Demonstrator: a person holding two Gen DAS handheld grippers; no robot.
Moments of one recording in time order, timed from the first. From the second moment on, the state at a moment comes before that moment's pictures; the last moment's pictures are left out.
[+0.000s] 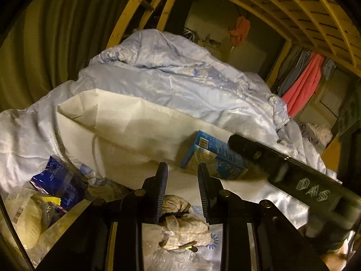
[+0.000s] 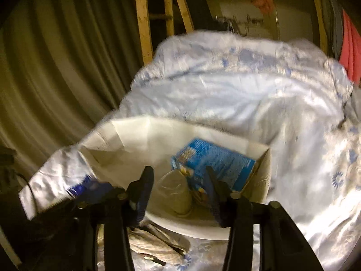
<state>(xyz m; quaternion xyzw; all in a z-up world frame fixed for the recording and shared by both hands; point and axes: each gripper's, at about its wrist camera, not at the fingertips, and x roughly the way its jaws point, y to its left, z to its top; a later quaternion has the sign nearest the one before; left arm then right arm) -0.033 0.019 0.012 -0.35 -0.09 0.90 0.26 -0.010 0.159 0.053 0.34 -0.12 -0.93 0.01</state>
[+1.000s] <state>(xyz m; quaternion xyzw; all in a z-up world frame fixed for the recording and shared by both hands) 0.005 -0.025 0.009 -0.39 -0.05 0.91 0.12 -0.003 0.134 -0.005 0.42 -0.27 -0.86 0.13</state>
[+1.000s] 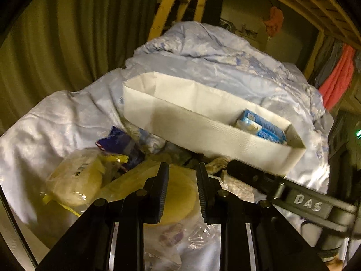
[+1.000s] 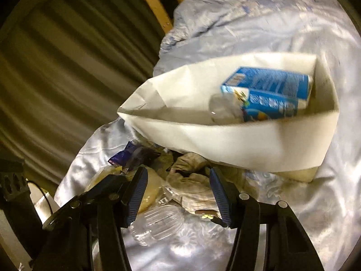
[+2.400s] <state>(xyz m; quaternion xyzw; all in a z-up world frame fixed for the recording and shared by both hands) -0.003 -0.049 0.002 -0.39 -0.11 0.91 0.10 -0.011 0.134 -0.082 0.52 -0.18 -0.82 0.18</state>
